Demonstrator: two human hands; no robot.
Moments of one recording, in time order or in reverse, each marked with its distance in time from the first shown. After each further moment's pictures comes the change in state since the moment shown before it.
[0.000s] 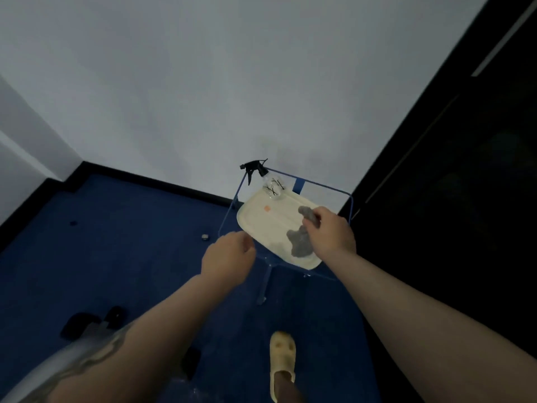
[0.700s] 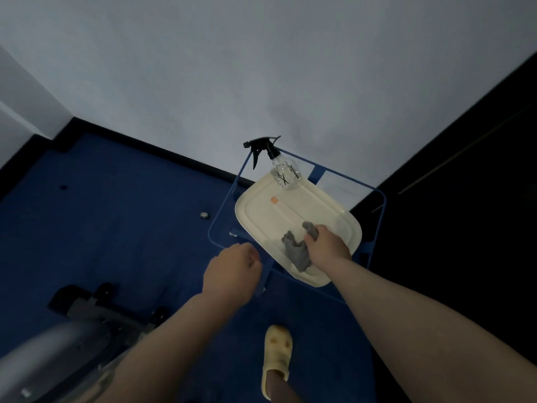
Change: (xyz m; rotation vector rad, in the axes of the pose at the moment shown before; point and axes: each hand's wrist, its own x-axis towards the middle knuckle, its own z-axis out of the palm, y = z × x) left_hand 0.074 -0.015 0.066 -0.058 -0.114 -0.185; right_hand 0.105 0.069 0.114 -0.071 -0.433 0.212
